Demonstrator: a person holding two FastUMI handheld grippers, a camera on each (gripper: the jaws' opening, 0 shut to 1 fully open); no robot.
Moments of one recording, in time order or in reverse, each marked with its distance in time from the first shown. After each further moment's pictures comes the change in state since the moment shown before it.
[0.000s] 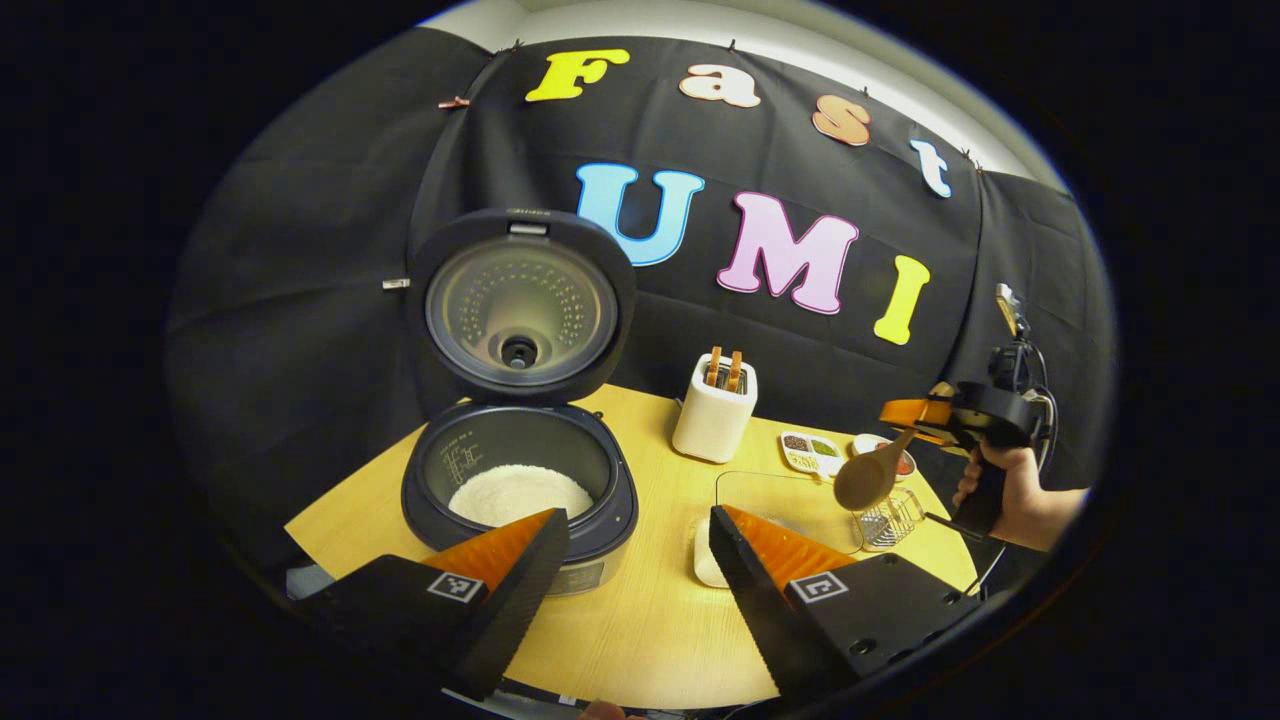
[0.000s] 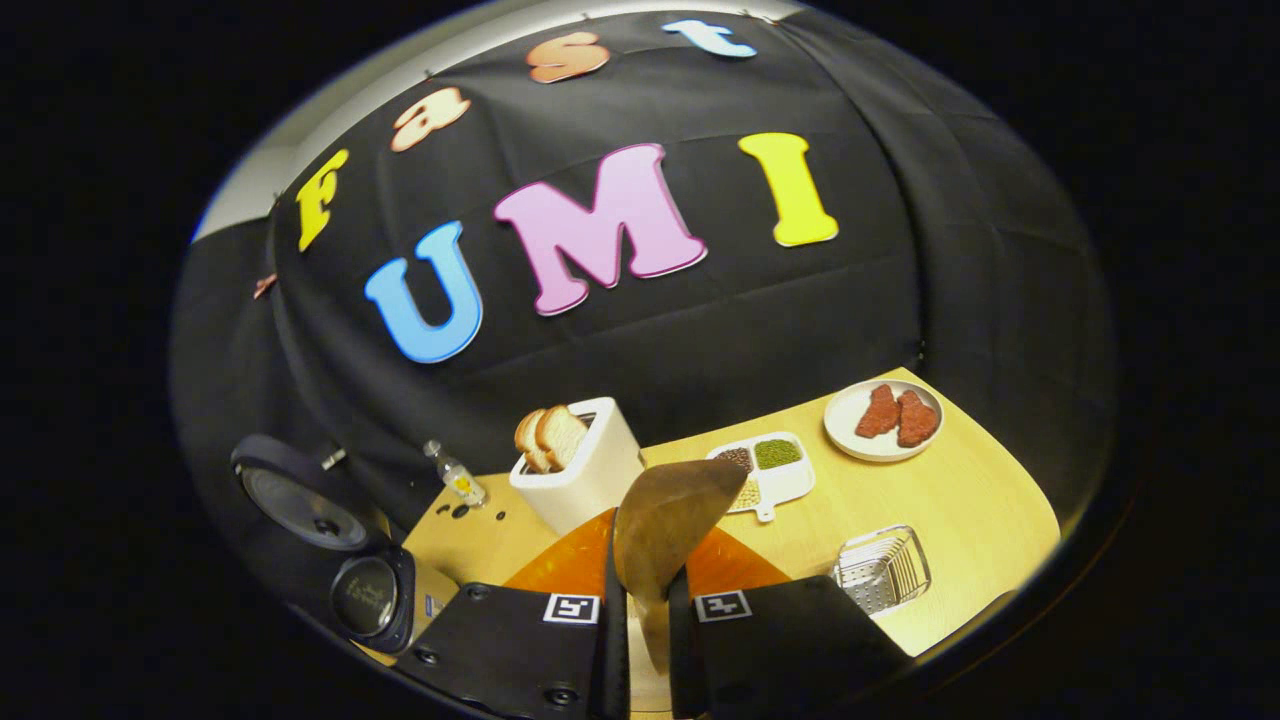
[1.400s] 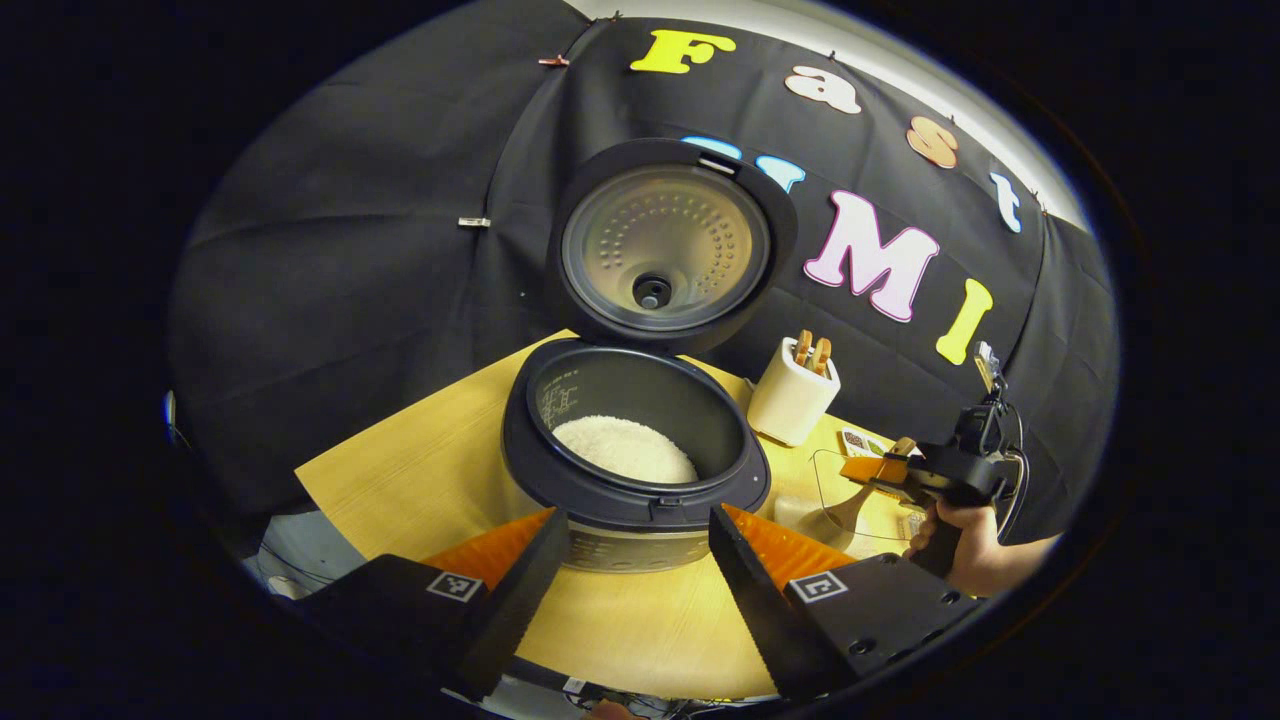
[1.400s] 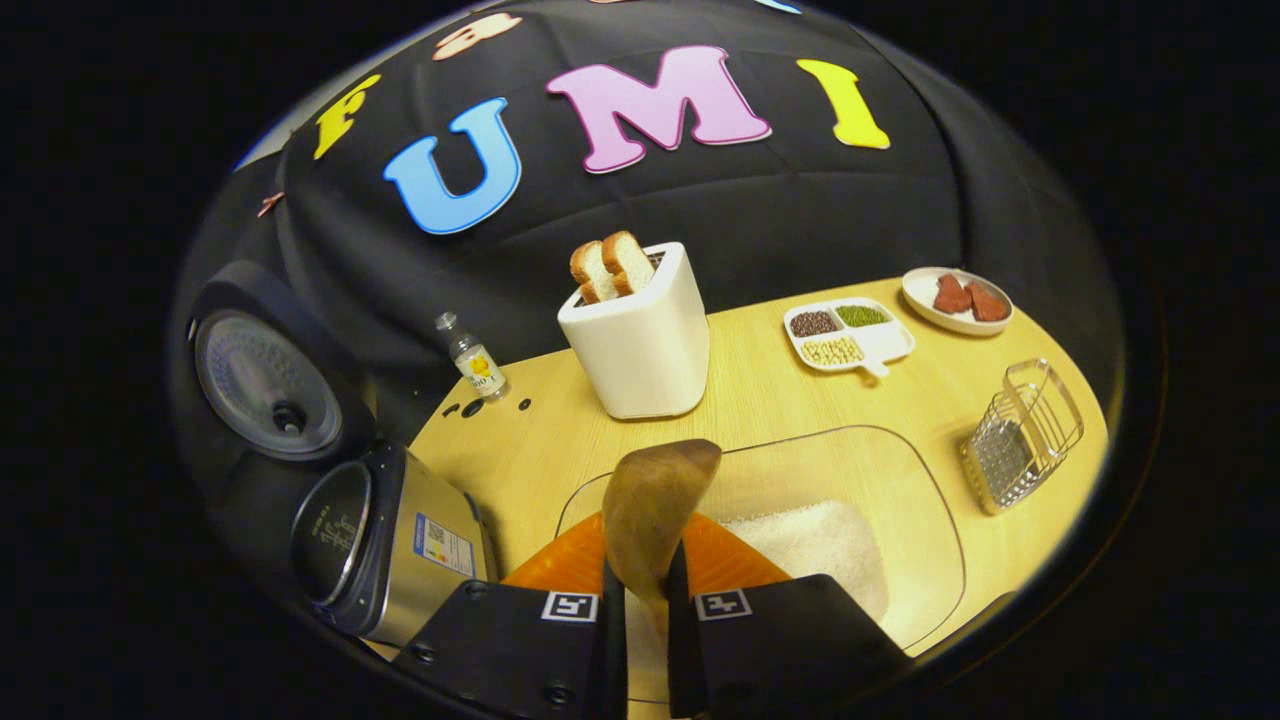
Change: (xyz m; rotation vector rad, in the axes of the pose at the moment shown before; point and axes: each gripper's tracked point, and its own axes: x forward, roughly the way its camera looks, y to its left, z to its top) left arm -0.006 0.094 -0.046 -0.172 0.039 0.118; right arm 0.042 0.089 -0.163 0.097 0.252 -0.018
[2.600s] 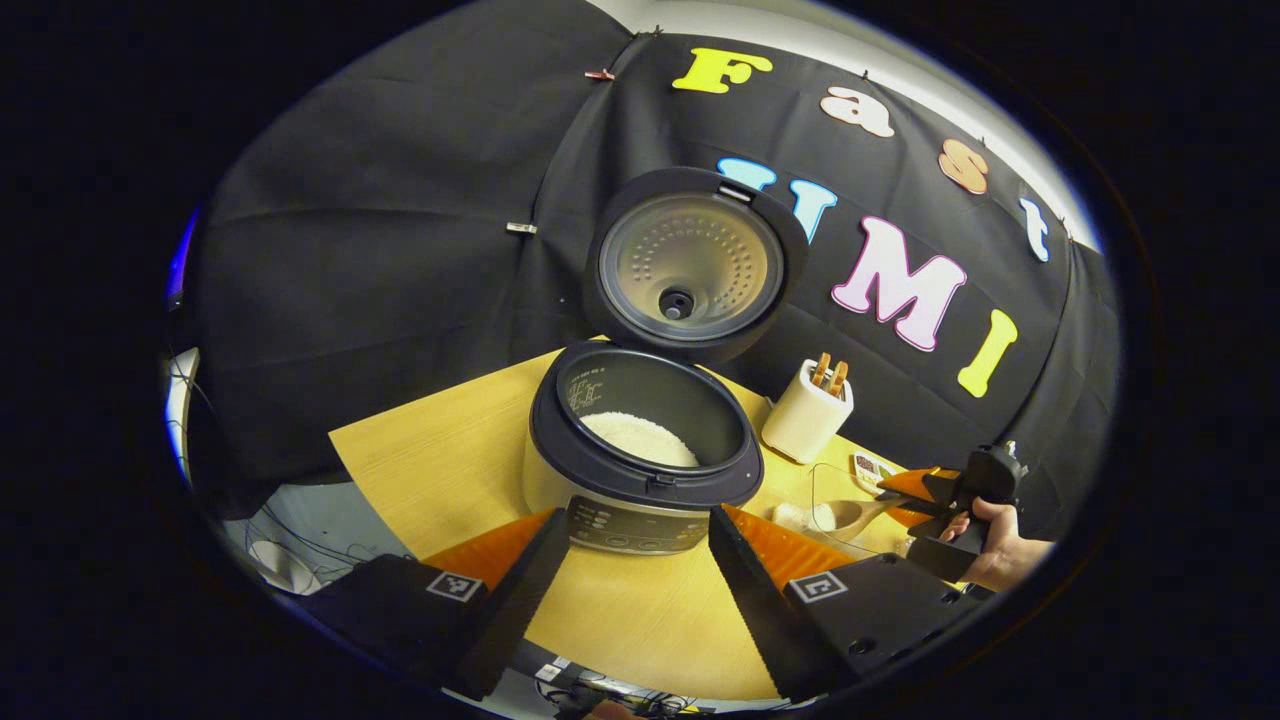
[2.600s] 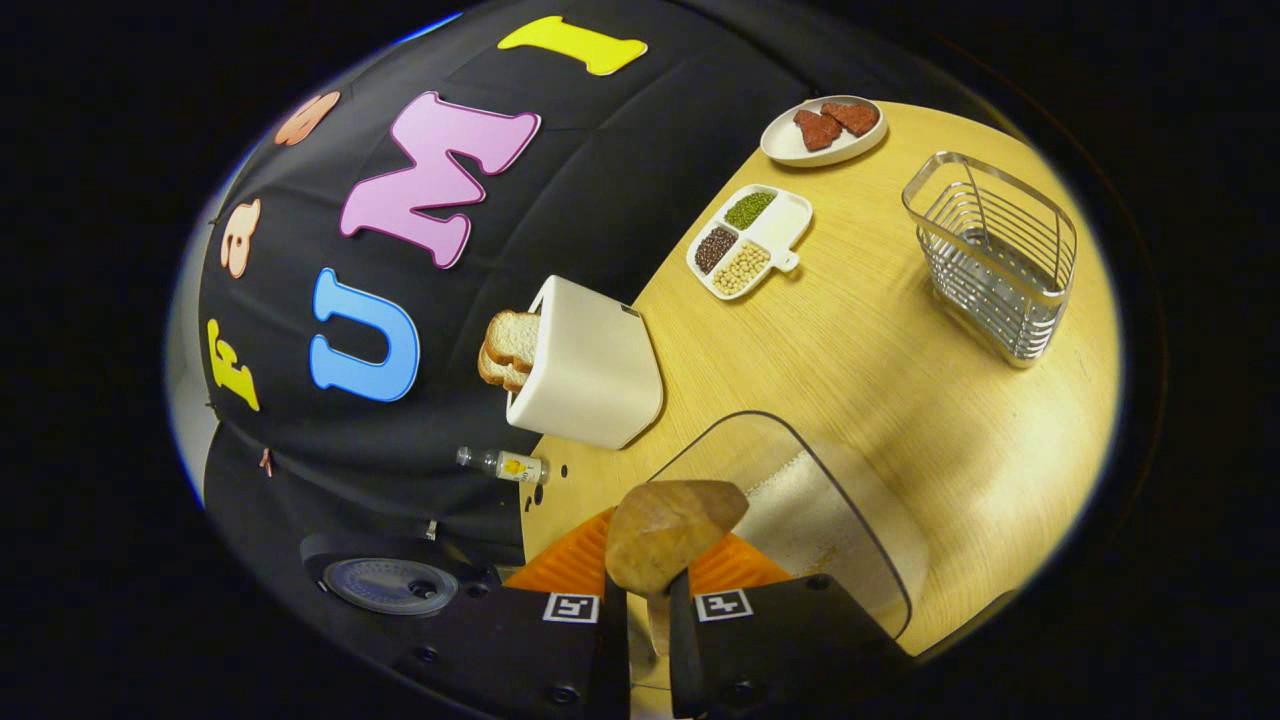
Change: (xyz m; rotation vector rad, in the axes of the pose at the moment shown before) left arm -0.037 -0.019 -0.009 -0.072 -0.055 0.120; right arm -0.015 -0.062 0.035 0.628 0.083 0.114
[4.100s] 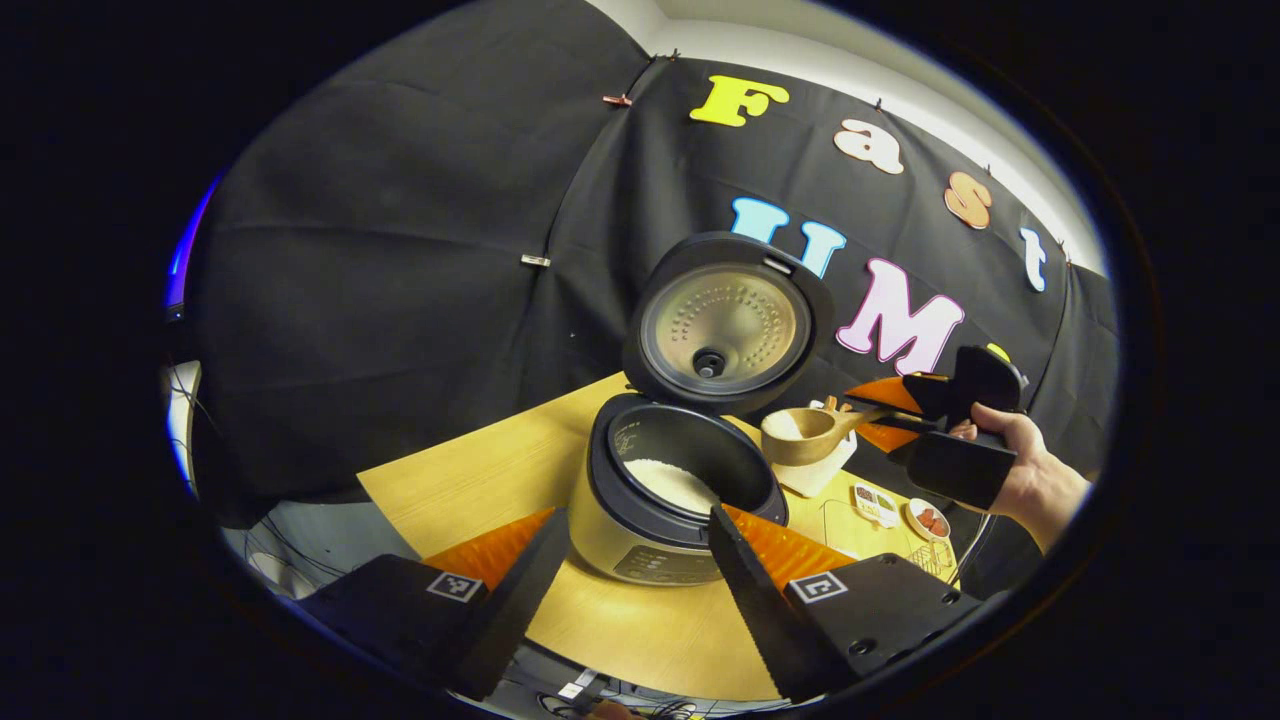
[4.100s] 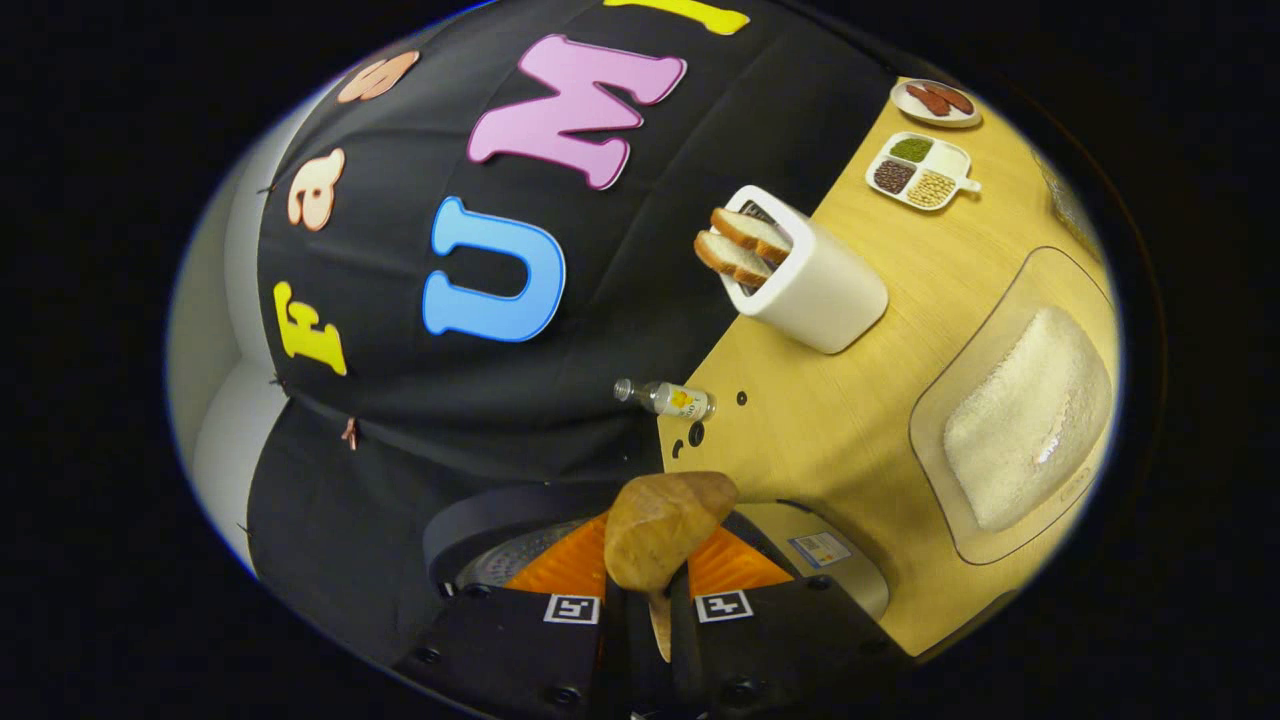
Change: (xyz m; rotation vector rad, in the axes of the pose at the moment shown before) left arm -0.013 0.065 0.052 -0.031 -0.073 -0.049; right arm 0.008 0.235 -0.119 -0.022 0.110 0.240
